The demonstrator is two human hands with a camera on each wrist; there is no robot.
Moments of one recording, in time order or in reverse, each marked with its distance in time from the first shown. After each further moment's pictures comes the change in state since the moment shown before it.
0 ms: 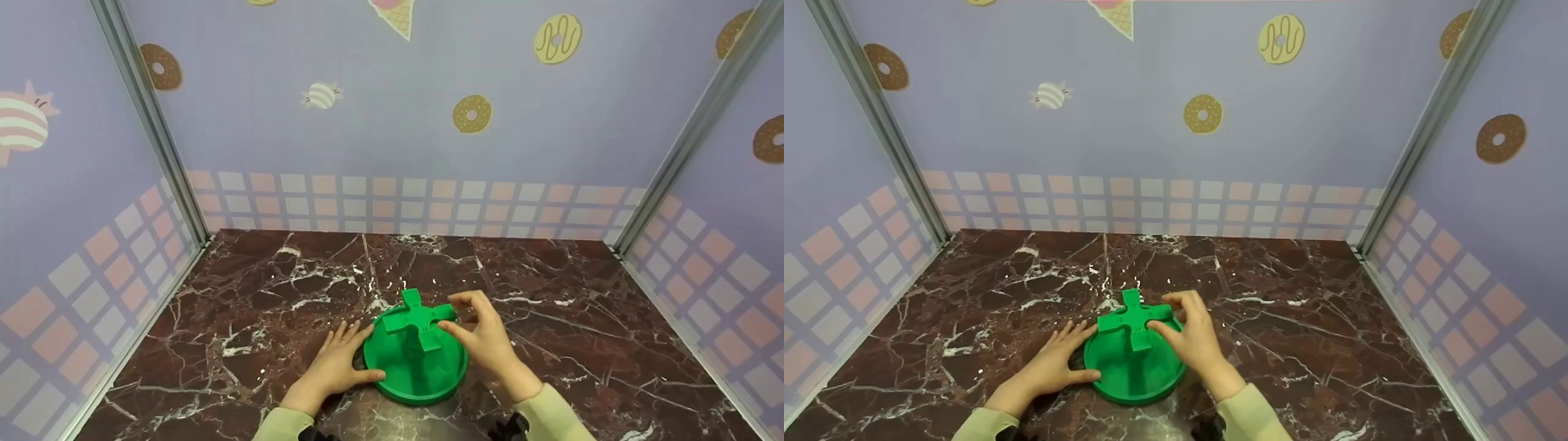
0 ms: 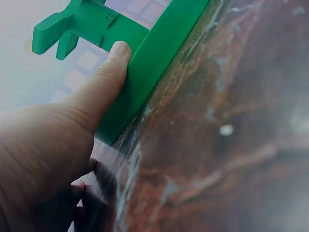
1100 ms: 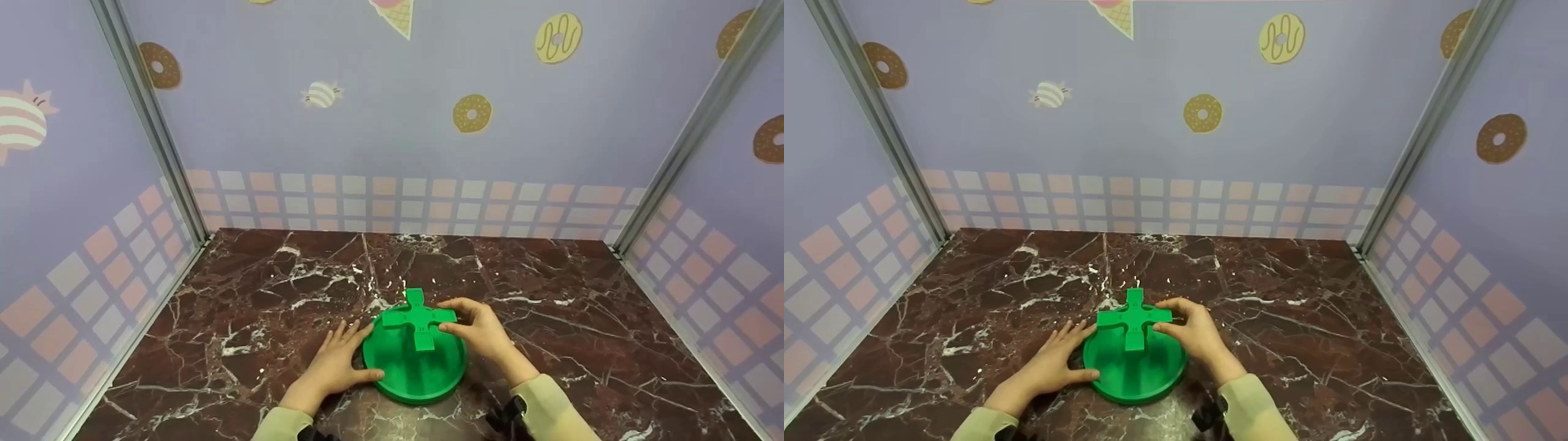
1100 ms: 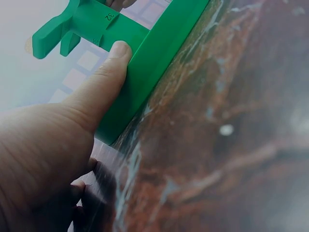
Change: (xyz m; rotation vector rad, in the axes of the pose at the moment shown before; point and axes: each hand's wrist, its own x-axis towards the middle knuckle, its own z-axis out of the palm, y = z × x) left_hand 0.001 -0.002 0.003 0.008 0.010 -0.002; right_hand 0.013 0.036 -0.002 0.237 -0.288 0.249
